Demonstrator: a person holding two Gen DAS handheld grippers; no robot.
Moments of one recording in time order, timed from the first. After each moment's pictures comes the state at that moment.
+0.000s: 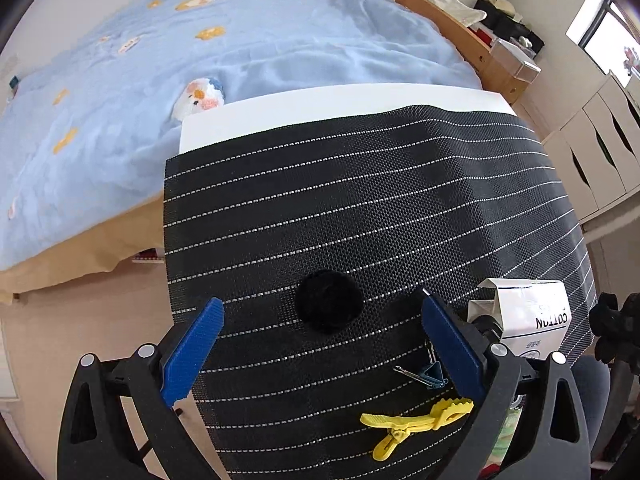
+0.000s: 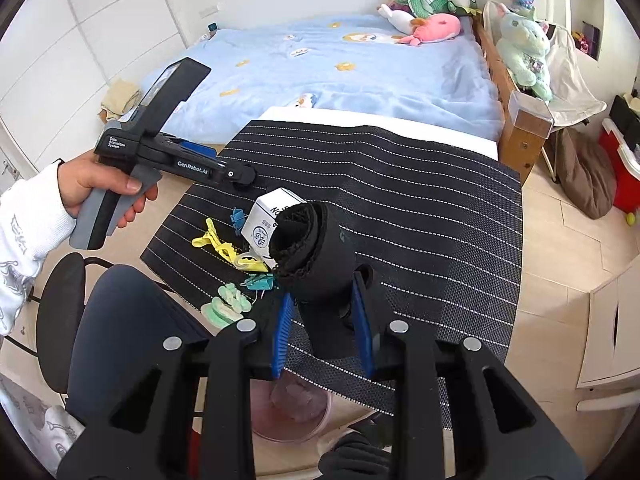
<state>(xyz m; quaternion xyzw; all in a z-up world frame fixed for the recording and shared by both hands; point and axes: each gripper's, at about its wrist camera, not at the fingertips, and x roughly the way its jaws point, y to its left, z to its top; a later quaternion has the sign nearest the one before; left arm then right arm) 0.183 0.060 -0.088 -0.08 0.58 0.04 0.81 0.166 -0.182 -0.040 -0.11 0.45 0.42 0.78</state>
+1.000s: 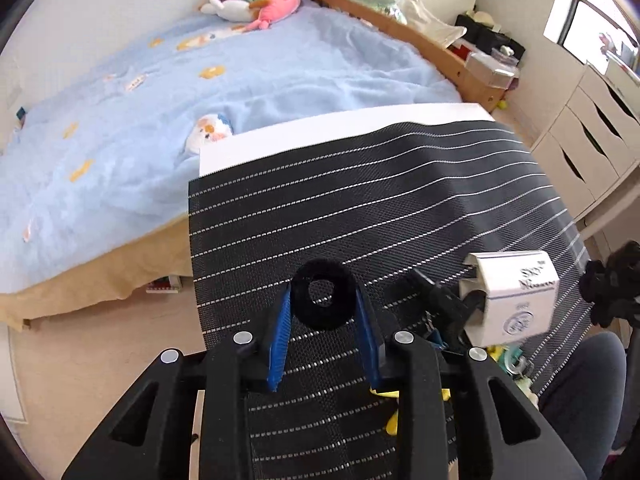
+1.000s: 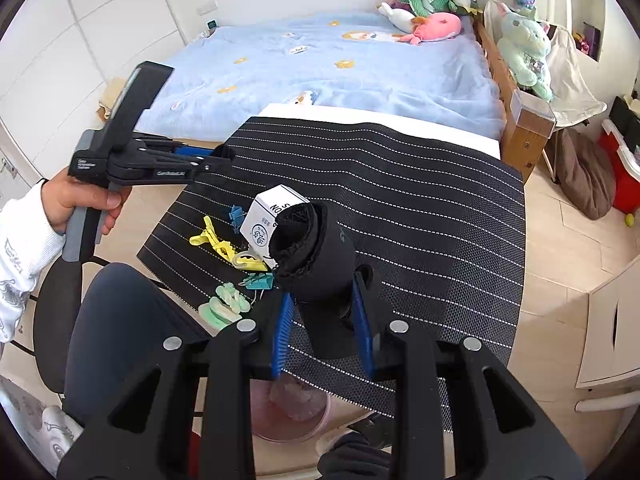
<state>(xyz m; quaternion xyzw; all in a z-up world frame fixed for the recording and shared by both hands) 0.146 0.053 -0.063 -0.03 0.52 0.04 0.85 0.162 -0.177 -0.042 -0.12 0.45 0.42 0.78</state>
